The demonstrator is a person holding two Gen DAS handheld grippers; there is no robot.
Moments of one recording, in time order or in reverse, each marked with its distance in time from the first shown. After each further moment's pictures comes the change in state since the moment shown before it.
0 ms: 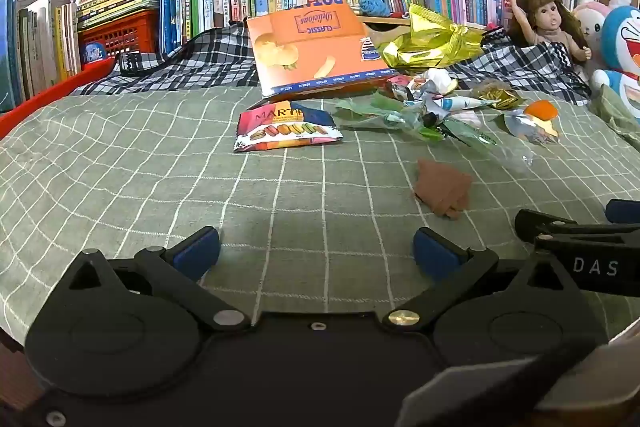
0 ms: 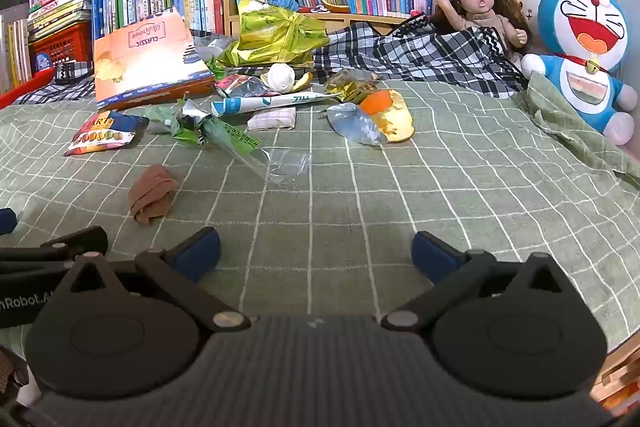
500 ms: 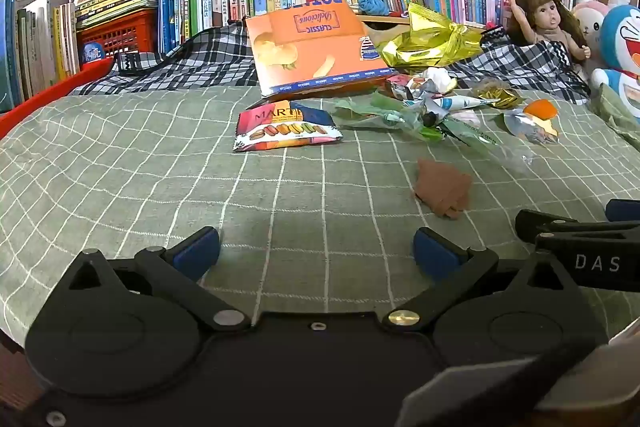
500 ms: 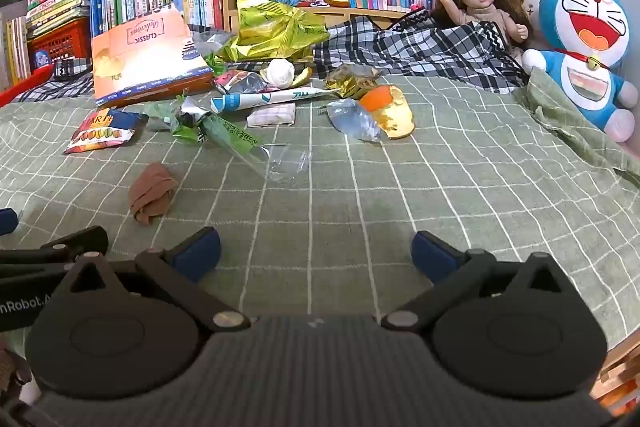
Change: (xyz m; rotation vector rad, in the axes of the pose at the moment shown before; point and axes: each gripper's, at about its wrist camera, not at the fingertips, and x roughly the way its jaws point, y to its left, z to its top) left arm 0.000 0.000 0.000 -0.005 -0.008 0.000; right arm 0.001 0.000 0.002 0.004 0.028 0.003
